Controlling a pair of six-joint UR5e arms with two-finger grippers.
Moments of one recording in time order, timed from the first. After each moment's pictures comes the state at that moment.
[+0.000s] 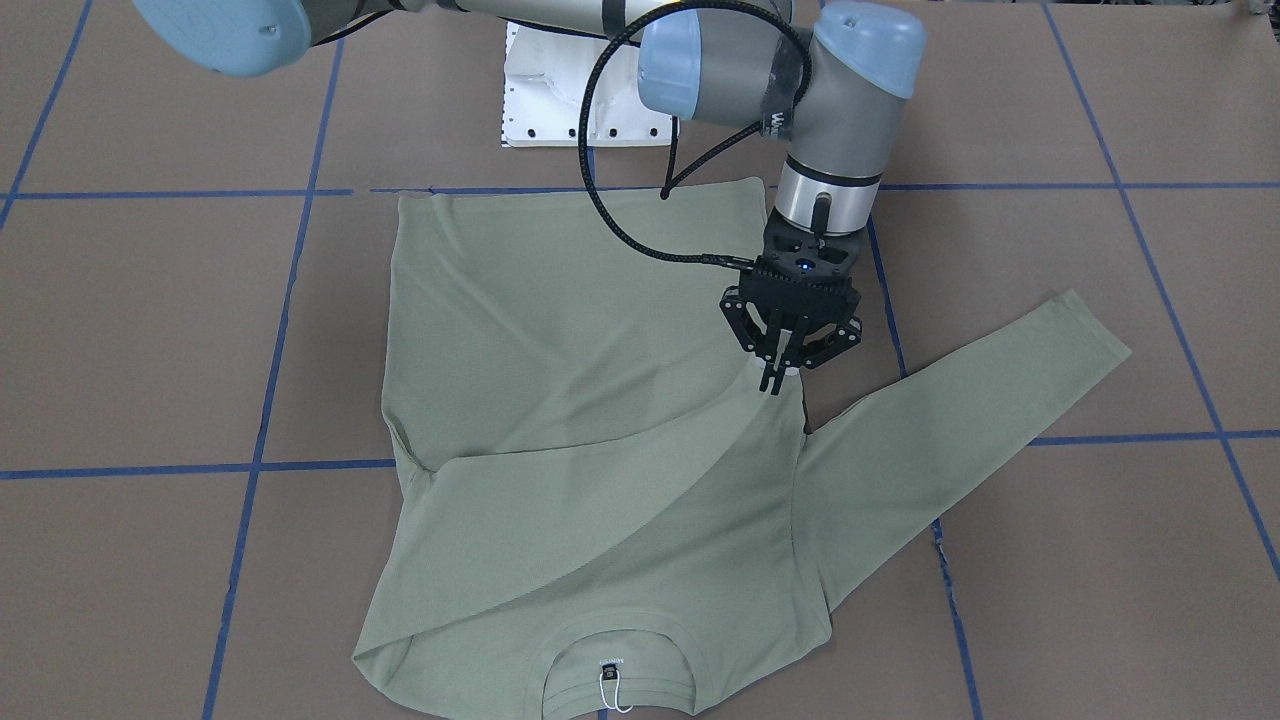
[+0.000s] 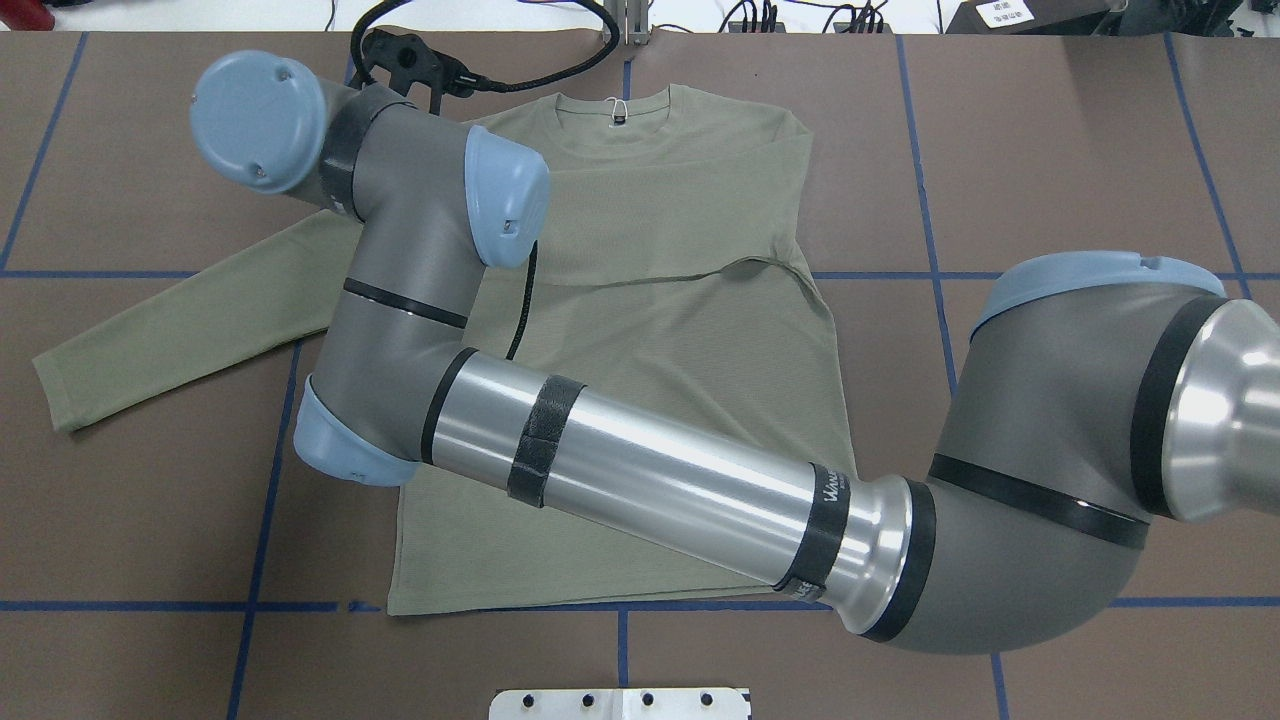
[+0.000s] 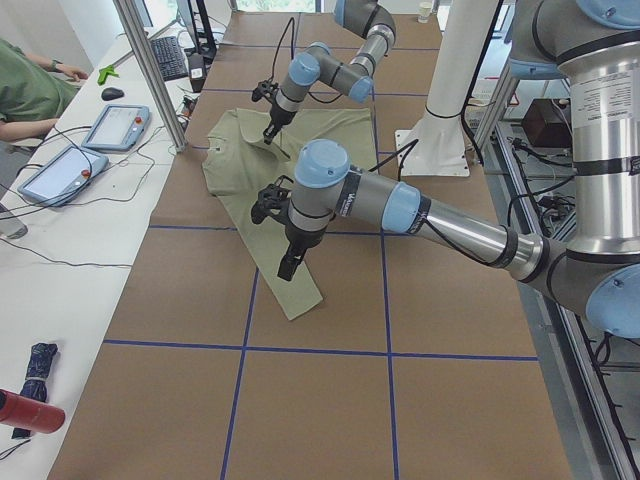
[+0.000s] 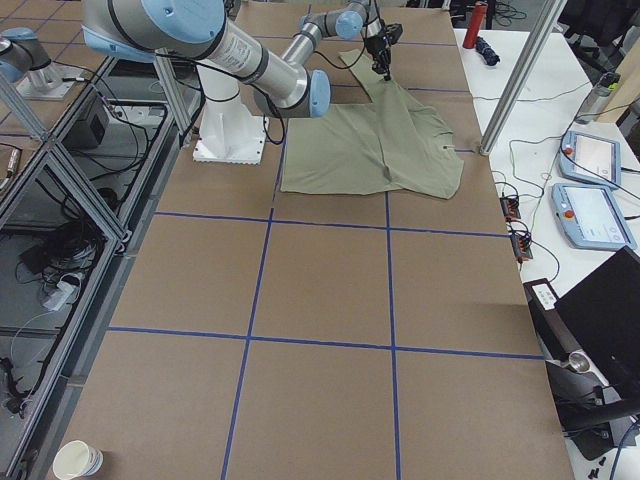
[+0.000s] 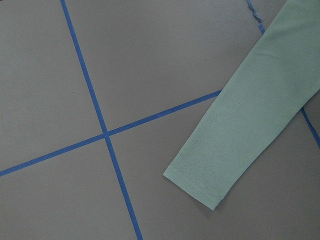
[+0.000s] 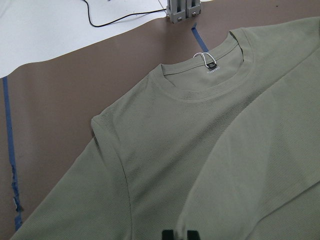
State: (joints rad) left arm -1.57 -1.41 -2.08 -1.54 -2.38 0.14; right arm 0.49 -0.16 0.93 -1.56 1.43 1.63
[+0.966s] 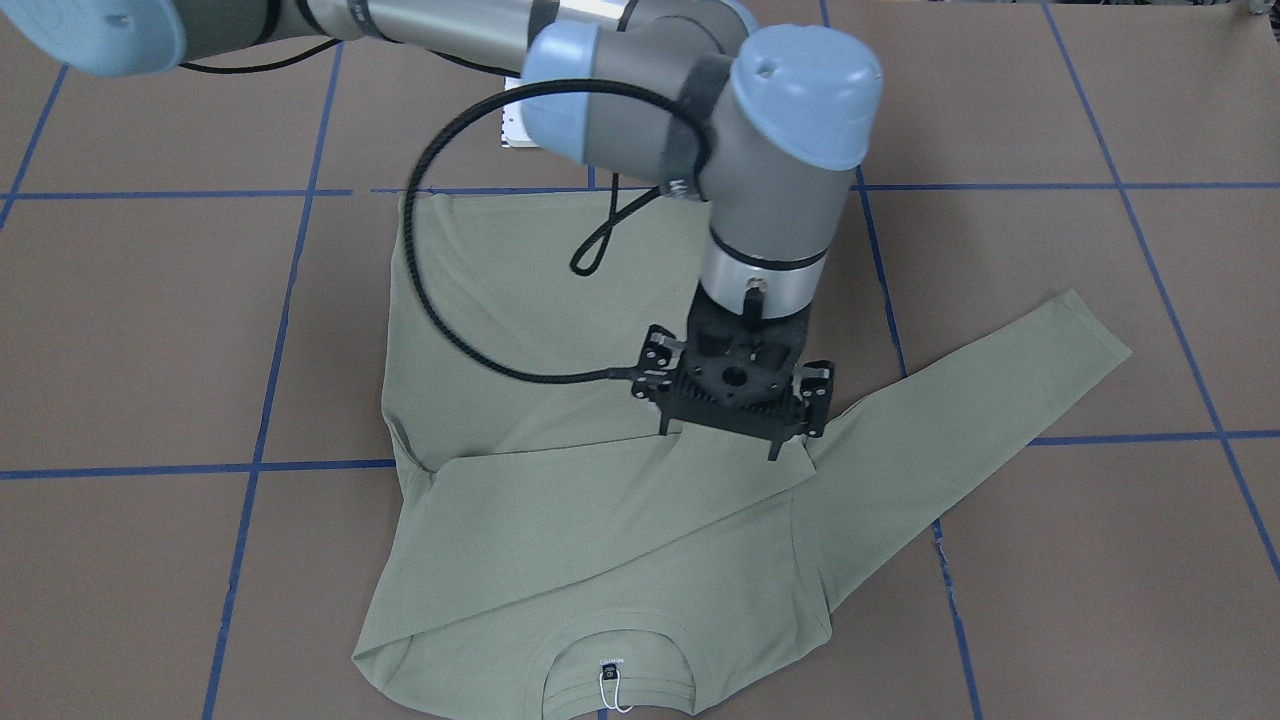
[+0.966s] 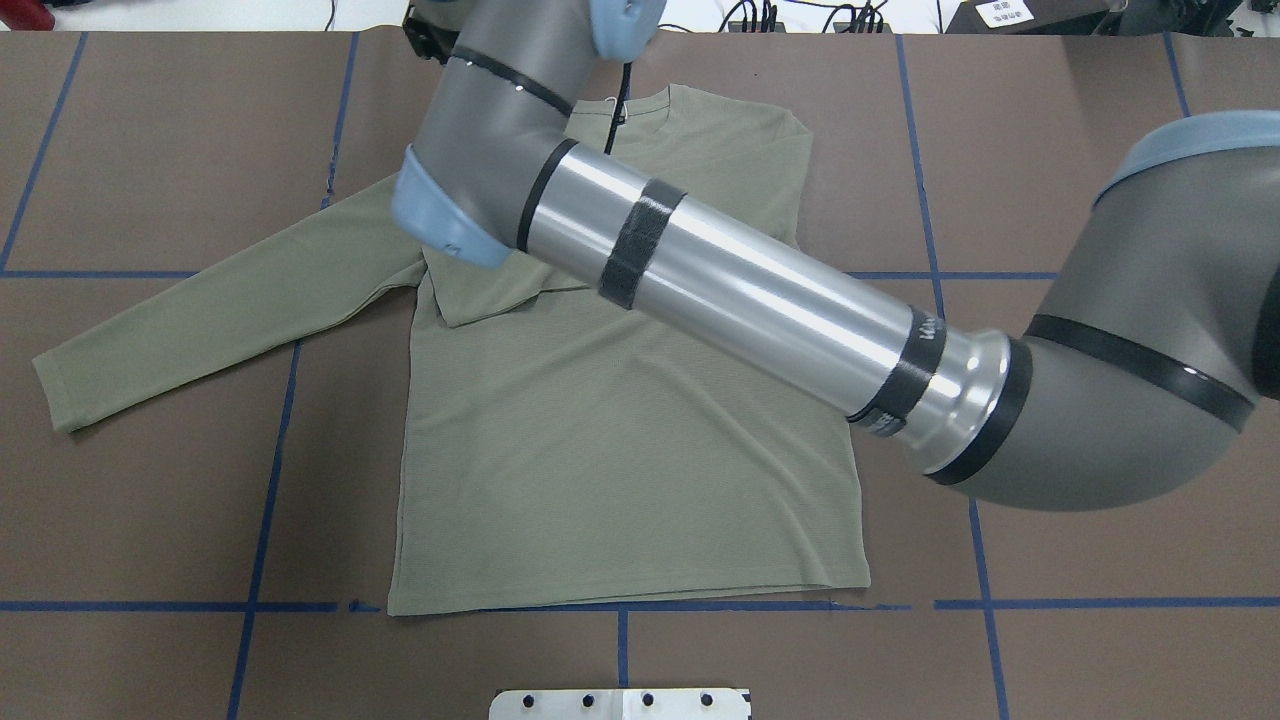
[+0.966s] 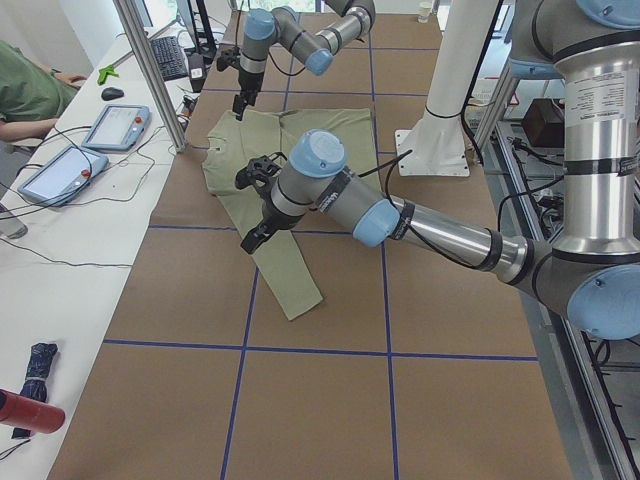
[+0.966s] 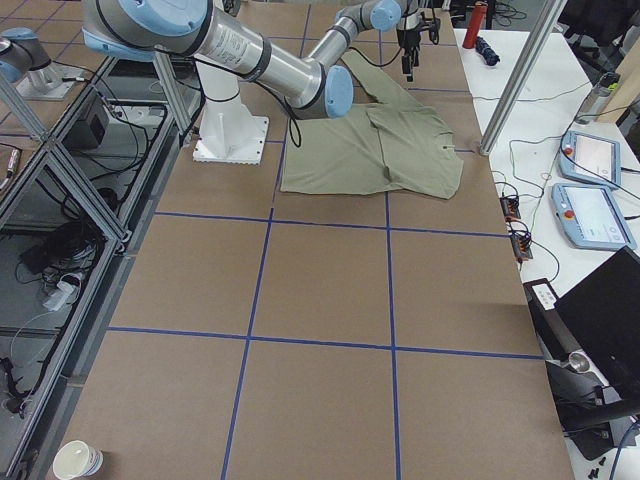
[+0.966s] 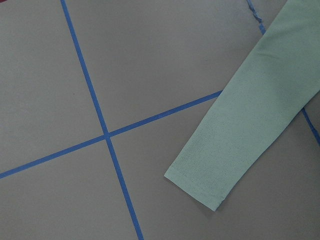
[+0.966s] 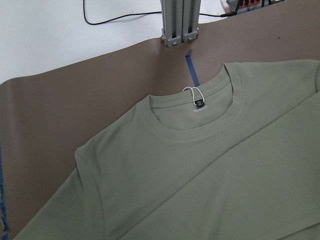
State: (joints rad) left arm -1.56 -1.47 -1.93 -2.05 -2.38 0.10; right arm 0.75 -0.24 1.03 -1.60 1.81 1.30
